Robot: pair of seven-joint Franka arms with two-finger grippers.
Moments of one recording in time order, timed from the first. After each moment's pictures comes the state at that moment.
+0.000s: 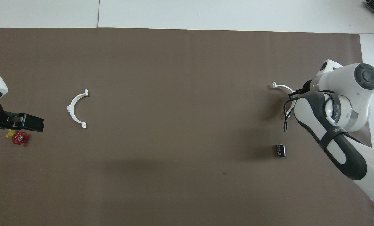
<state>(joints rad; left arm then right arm) -0.15 -0.14 0.05 -1.76 0.04 1.53 0.03 0.04 0.38 -0.11 -1.90 0.09 2.38 -0.44</state>
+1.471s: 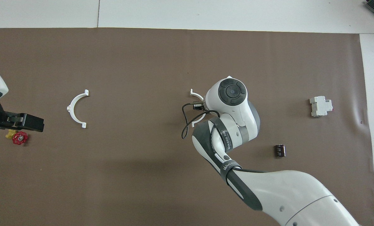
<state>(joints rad) -0.15 -0.14 0.05 -1.76 0.04 1.53 0.03 0.56 0.48 -0.09 -1.78 0.09 2.35 0.43</state>
